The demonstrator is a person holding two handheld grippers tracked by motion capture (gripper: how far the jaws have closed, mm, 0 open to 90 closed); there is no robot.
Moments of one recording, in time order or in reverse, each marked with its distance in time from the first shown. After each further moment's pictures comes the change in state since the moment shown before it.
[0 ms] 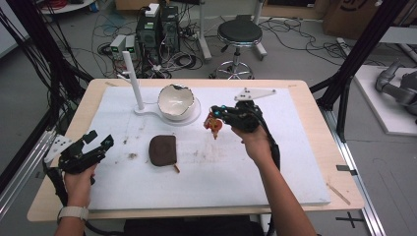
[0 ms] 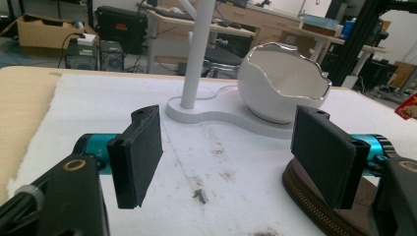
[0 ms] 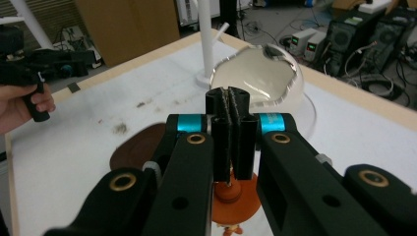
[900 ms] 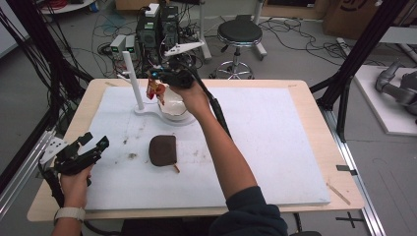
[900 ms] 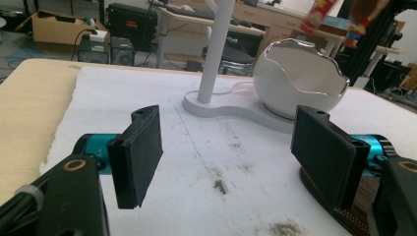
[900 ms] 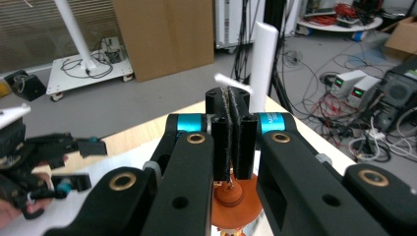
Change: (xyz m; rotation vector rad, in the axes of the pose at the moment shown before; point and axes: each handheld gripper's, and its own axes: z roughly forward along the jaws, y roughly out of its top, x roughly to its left) left arm 0.010 -0.005 -0.005 0.003 0.029 -0.011; right arm 0.027 0.125 0.141 -0.038 0.147 -0.095
